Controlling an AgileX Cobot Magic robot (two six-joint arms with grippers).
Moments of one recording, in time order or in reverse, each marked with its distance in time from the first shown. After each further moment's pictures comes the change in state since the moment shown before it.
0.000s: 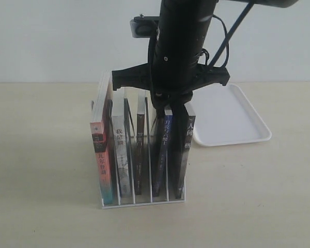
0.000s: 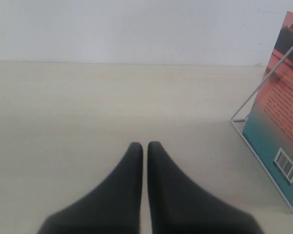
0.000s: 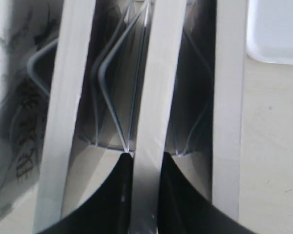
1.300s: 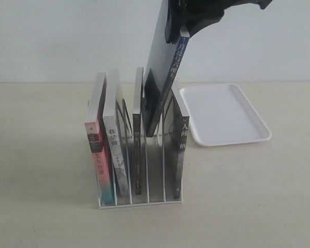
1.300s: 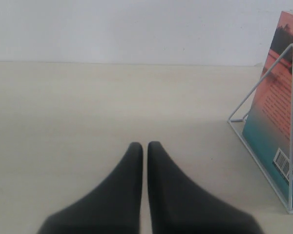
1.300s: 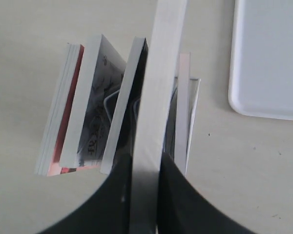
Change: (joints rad) left arm 0.000 0.000 0.000 0.000 0.000 0.000; right arm -0.005 -0.239 -0.099 -0.015 0.031 -0.021
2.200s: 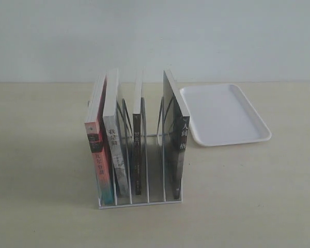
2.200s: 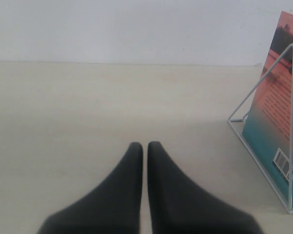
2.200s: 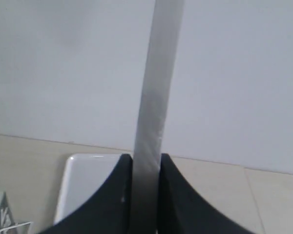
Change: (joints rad) left arm 0.000 0.000 0.000 0.000 0.000 0.000; right arm 0.000 -0.466 0.000 -0.636 0.008 -0.097
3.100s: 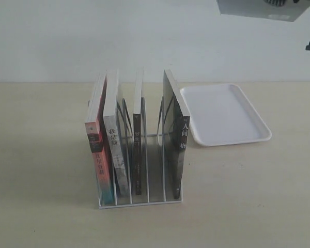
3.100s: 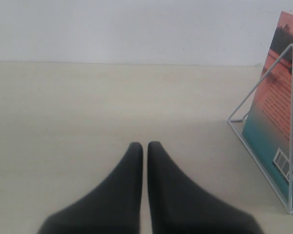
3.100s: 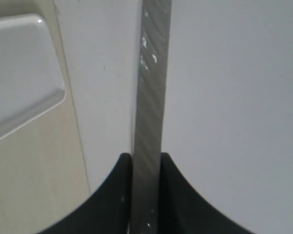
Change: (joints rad) left arm 0.000 0.000 0.000 0.000 0.000 0.000; right arm -0.256 0.052 0.648 0.019 -0.680 -1.073
